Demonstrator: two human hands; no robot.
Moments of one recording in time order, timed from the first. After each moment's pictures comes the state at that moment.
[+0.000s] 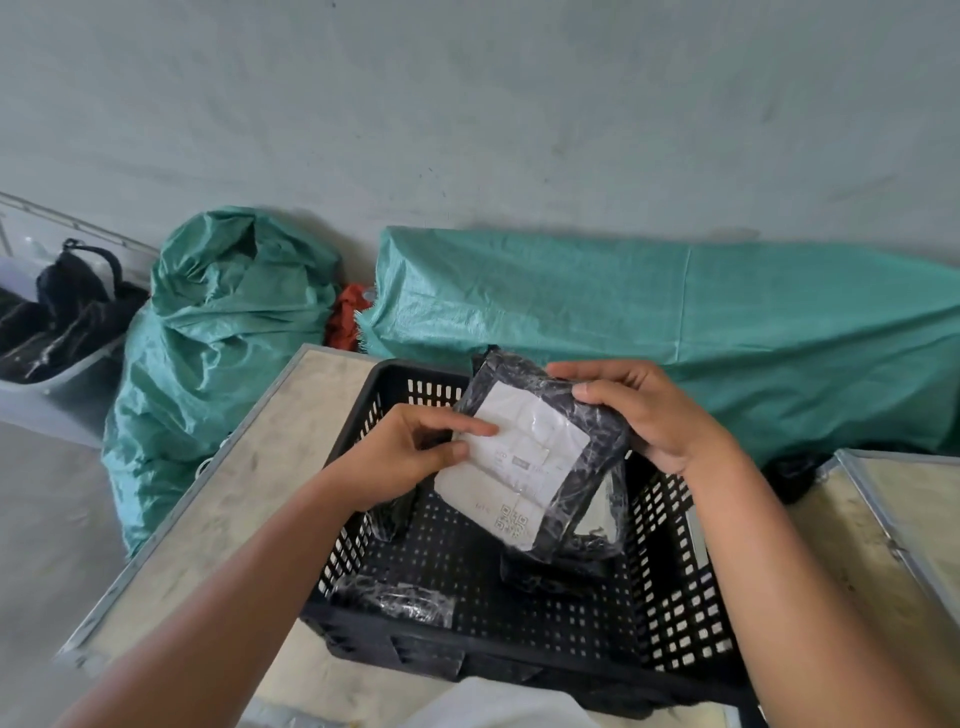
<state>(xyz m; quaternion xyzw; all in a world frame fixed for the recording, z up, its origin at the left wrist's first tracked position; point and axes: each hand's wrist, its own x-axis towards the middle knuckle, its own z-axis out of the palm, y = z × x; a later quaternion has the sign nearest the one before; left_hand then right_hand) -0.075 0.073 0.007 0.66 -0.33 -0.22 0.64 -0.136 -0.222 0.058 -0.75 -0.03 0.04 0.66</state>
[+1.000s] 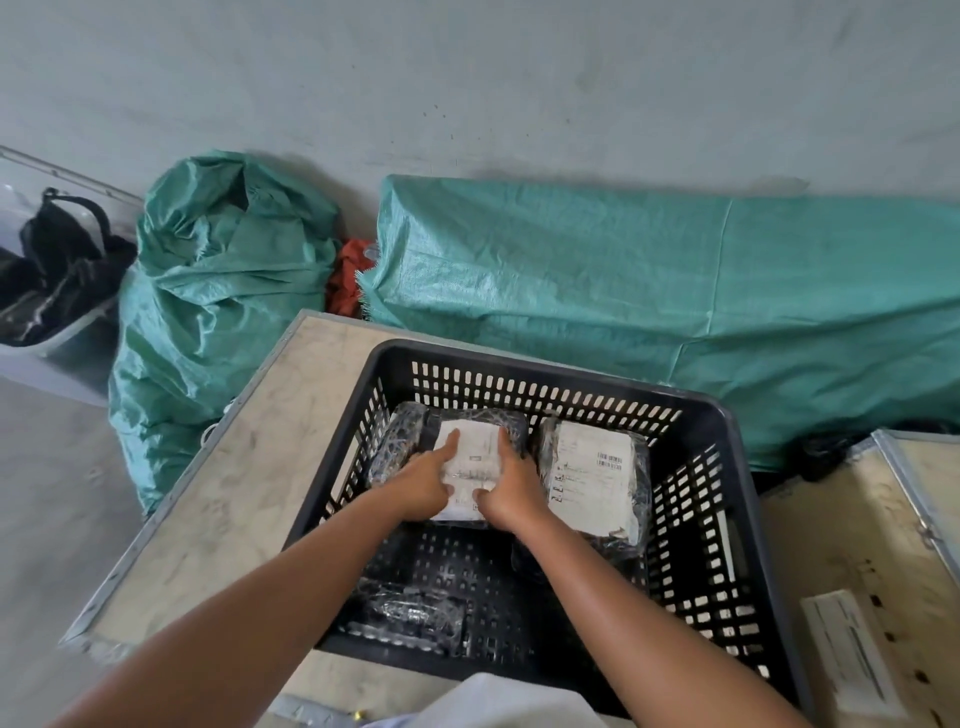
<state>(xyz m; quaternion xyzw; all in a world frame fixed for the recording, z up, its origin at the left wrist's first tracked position) -0.019 0.046 -0.142 0.88 -0.14 -0.34 0.30 -0.086 -0.103 -0.123 -0.88 0.22 0.16 0.39</state>
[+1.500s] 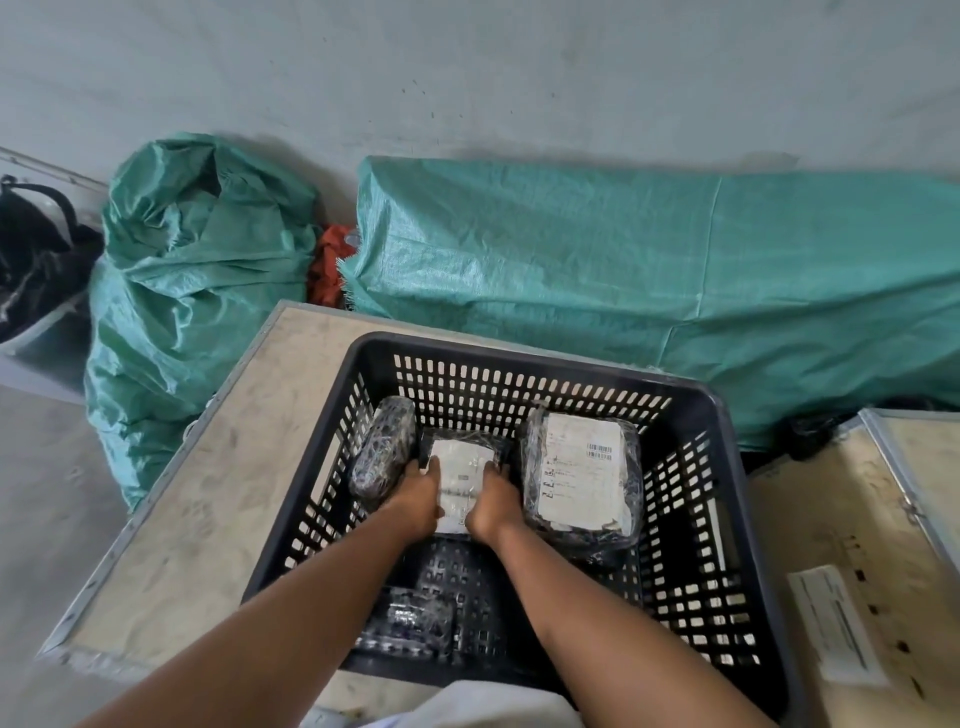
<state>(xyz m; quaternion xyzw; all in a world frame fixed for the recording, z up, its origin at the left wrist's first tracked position) -0.037 0.028 -0.189 0.92 -0.10 -0.33 0.20 -0.089 -0.095 -0.173 -0.85 0.27 0.22 0.40</state>
